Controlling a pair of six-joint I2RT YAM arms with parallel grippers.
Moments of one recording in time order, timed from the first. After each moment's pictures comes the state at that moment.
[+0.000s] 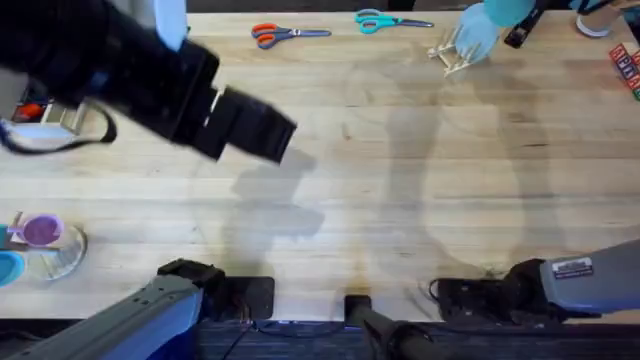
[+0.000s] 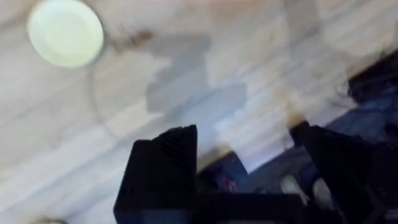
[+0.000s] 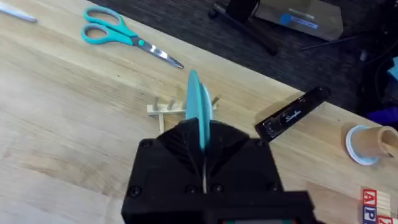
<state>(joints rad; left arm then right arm) -0.23 1.18 1.59 -1.63 0.27 0.20 -0.18 1.70 1.51 -0.46 -0.24 -0.49</state>
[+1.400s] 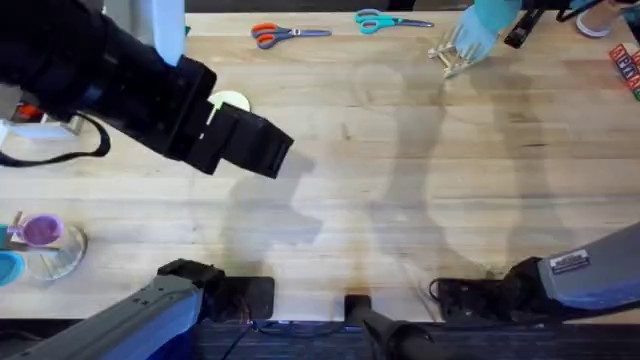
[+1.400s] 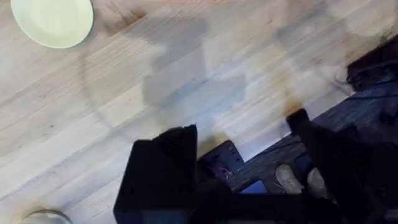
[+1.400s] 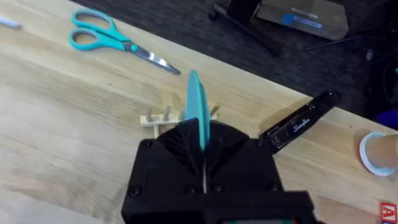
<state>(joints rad) -0.23 1.18 1.58 -1.69 0.27 0.20 -0.18 1.80 1.51 -0.36 -0.25 -0.46</state>
